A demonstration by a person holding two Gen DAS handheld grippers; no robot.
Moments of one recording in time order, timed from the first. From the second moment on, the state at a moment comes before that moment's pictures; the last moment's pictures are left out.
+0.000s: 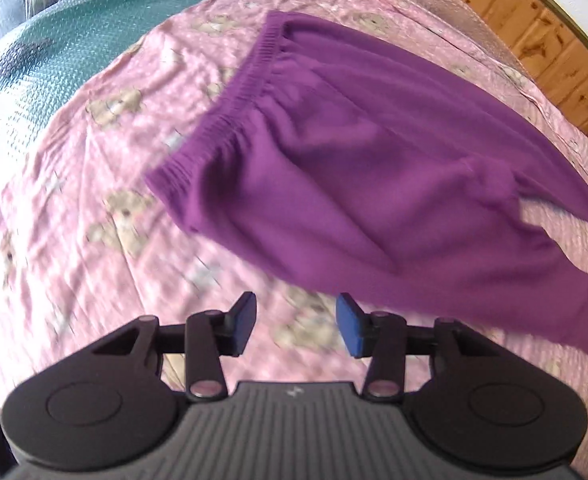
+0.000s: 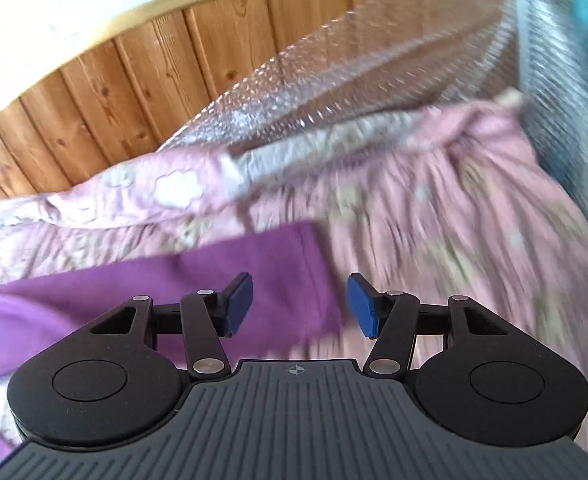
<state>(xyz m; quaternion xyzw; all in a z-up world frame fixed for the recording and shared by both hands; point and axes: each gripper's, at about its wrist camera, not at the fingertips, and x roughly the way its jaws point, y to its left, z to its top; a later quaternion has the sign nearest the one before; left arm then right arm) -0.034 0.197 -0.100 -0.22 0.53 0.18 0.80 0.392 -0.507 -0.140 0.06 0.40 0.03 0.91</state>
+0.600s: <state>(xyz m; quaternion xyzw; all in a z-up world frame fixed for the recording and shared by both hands) -0.026 0.119 -0.068 -0.24 0.54 0.24 0.77 0.476 -0.540 -0.197 0.09 0.42 0.14 0.89</state>
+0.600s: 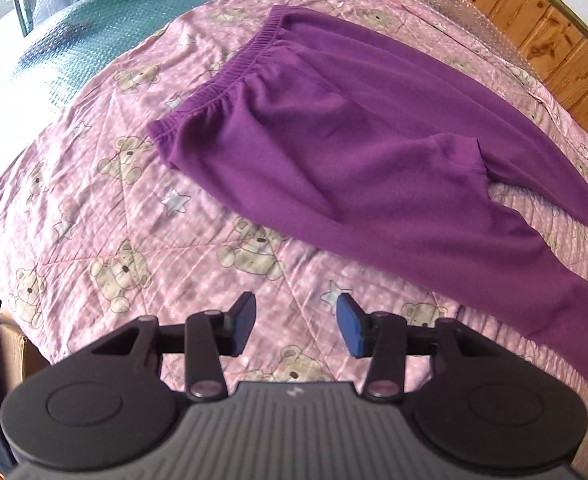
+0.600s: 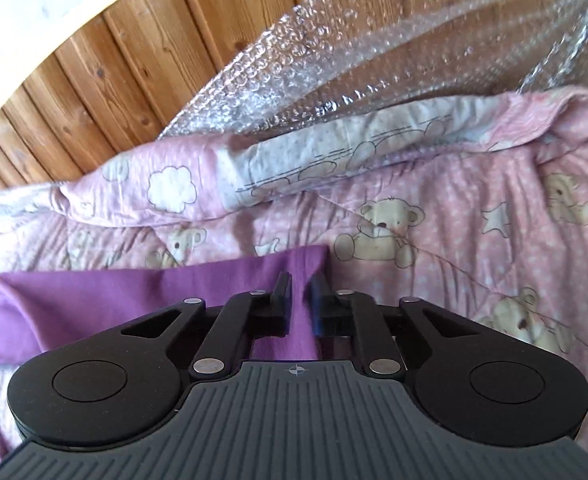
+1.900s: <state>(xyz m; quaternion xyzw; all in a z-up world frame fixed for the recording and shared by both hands) 0.125 0.095 -0.080 -0.29 0.47 0.19 0.81 0.460 -0.612 -0.154 0.27 0.38 0.16 0.87</state>
